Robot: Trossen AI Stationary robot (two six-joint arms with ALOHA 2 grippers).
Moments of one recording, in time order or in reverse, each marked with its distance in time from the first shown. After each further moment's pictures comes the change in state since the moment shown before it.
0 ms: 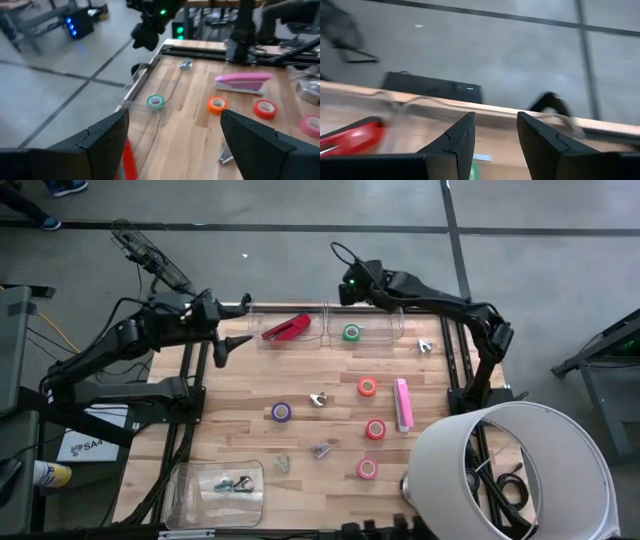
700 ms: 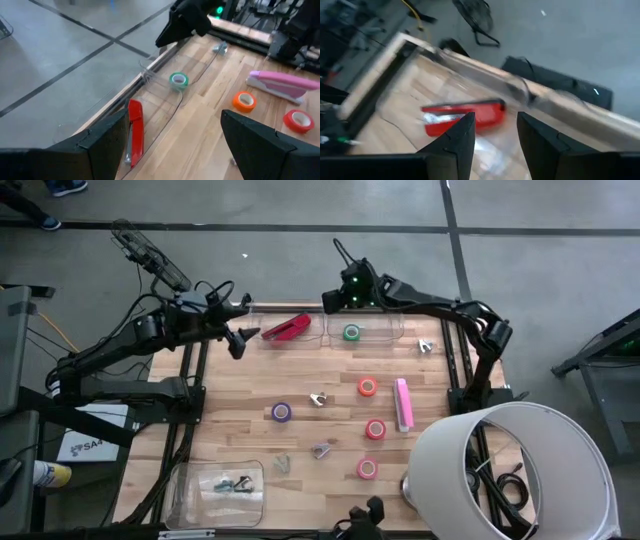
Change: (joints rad) left arm 0.000 0.109 0.000 -0.028 -0.195 -0.232; right arm -0.055 0.017 -0.219 0.632 -0.618 -0.192
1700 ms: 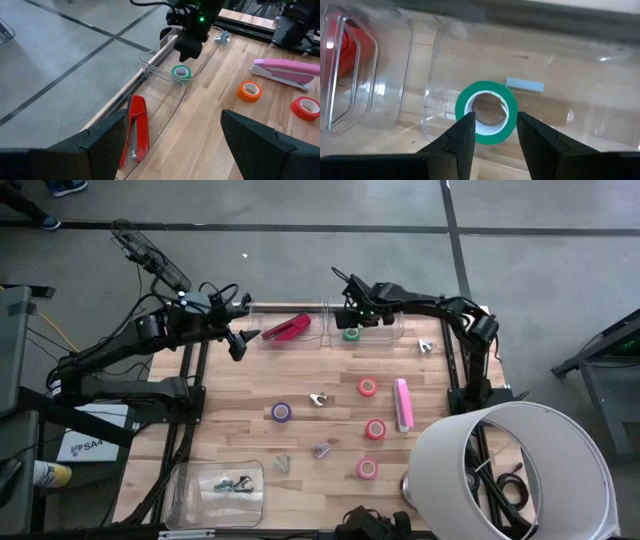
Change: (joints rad) left arm 0.000 0.013 0.000 -0.029 0.000 0.058; right arm -0.039 0.122 0.000 -0.453 0.082 0.212
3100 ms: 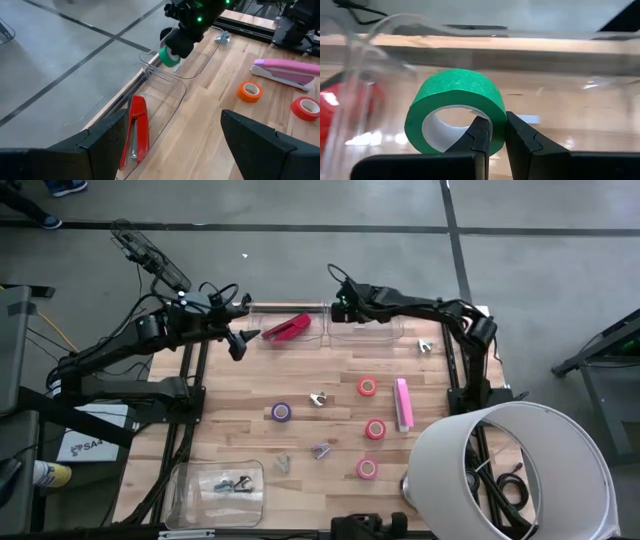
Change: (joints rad) left arm 0.000 0.000 0.000 0.001 -0.002 0.000; right arm 0.052 0.001 0.017 0.071 0.236 0.123
